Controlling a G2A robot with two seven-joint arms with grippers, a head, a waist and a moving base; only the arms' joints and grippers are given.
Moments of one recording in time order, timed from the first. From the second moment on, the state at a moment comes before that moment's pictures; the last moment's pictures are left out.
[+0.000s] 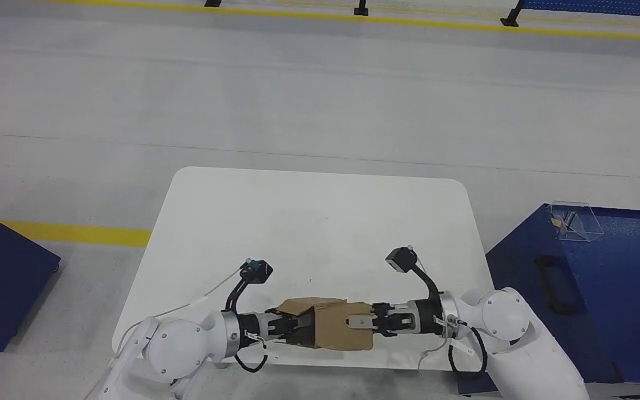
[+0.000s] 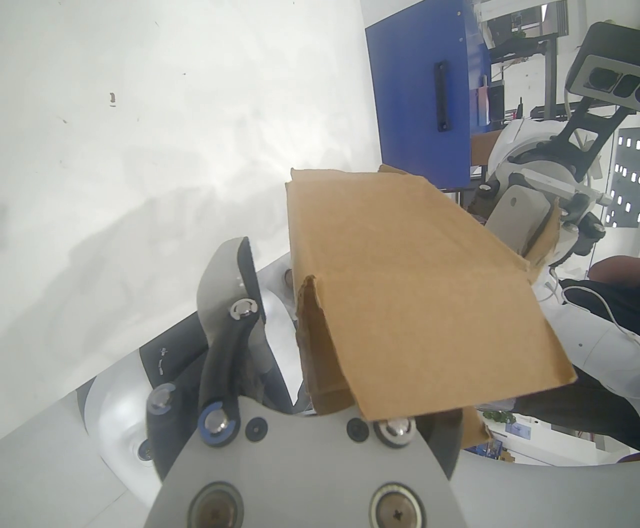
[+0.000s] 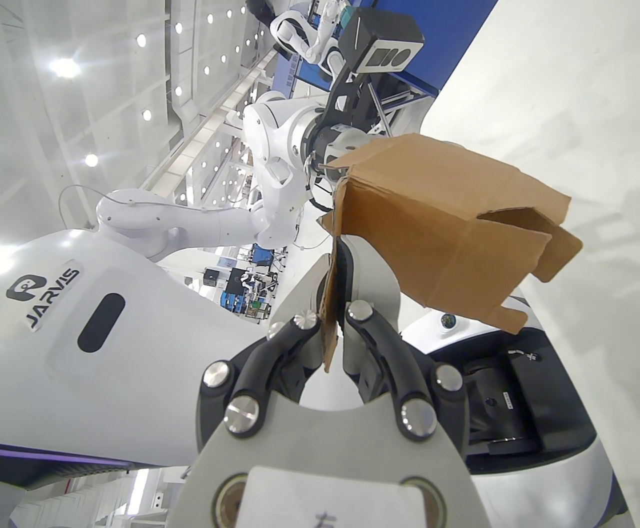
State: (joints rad) left arm 1.35 -1.11 -1.21 -1.95 0.29 0.14 -1.01; right arm -1.29 -0.98 1.28 -1.77 0.35 -0.32 1.22
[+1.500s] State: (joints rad) left arm 1.18 -1.17 -1.17 -1.59 -0.57 0.42 -1.08; right arm -1.46 -0.96 1.51 -1.89 0.46 -0.31 0.97
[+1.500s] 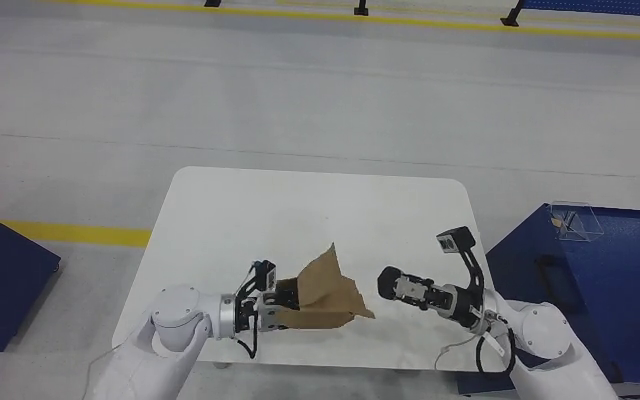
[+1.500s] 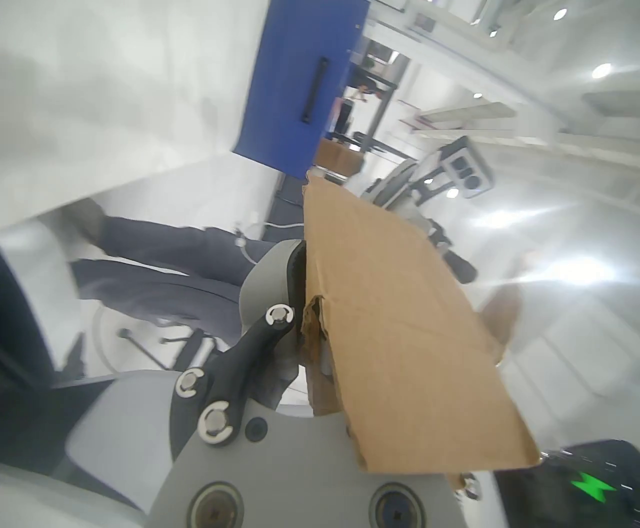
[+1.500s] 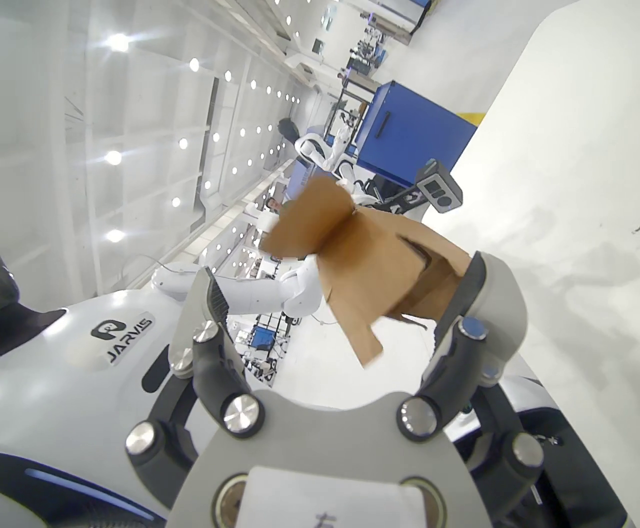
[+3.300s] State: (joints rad) left arm 1.07 -1.19 -1.08 -1.44 -0.75 0.32 -1.08; right arm -1.41 -0.97 1.36 -1.87 0.05 -0.24 0.83
